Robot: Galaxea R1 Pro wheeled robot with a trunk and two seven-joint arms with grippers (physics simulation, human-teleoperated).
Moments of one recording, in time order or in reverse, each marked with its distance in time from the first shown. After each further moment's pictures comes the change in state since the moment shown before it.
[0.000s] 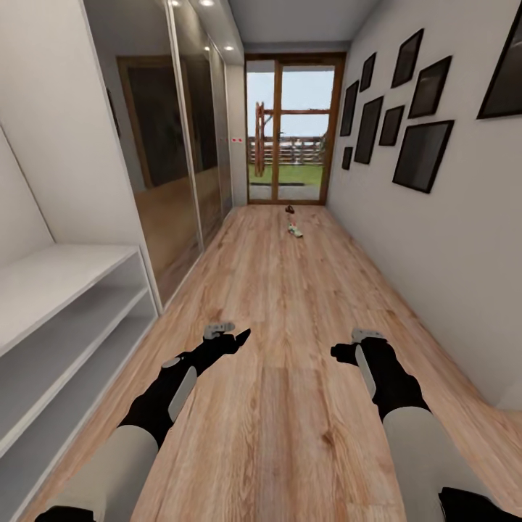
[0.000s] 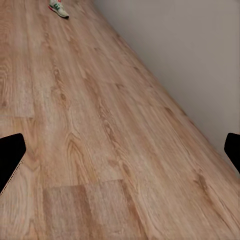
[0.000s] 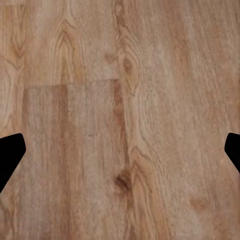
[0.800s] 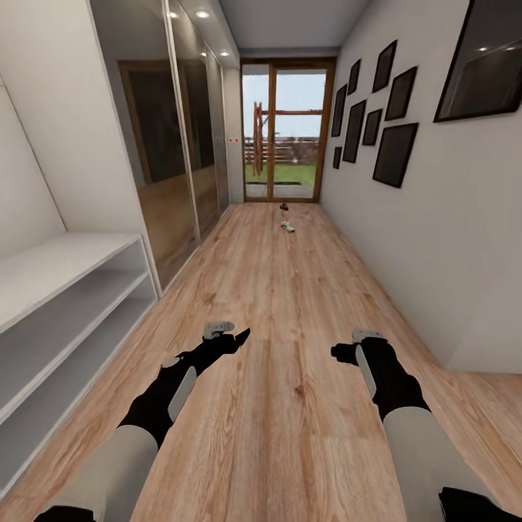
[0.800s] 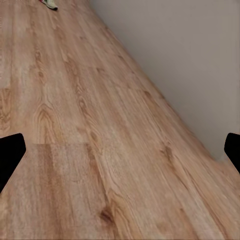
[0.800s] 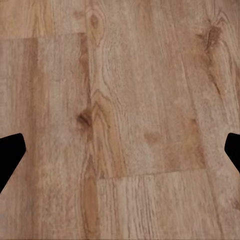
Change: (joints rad) left arm -0.001 0.001 0.002 0.000 0.000 0.000 -0.001; right arm 0.000 -0.001 0.000 -0.001 0.000 0.000 0.000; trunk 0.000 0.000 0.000
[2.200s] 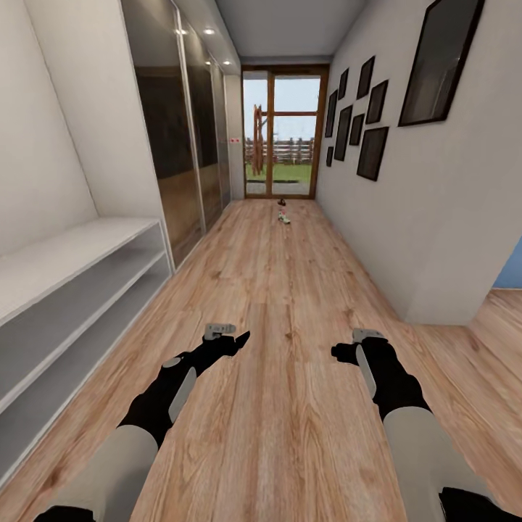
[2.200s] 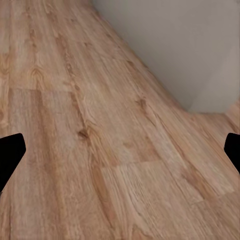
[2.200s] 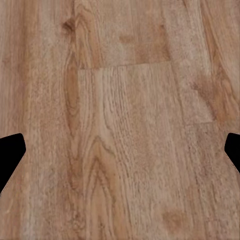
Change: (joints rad) left arm 0.000 0.000 0.002 0.000 -0.069 -0.002 0.000; right arm 0.000 -0.001 -0.002 -0.002 -0.001 0.001 0.000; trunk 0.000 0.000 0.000
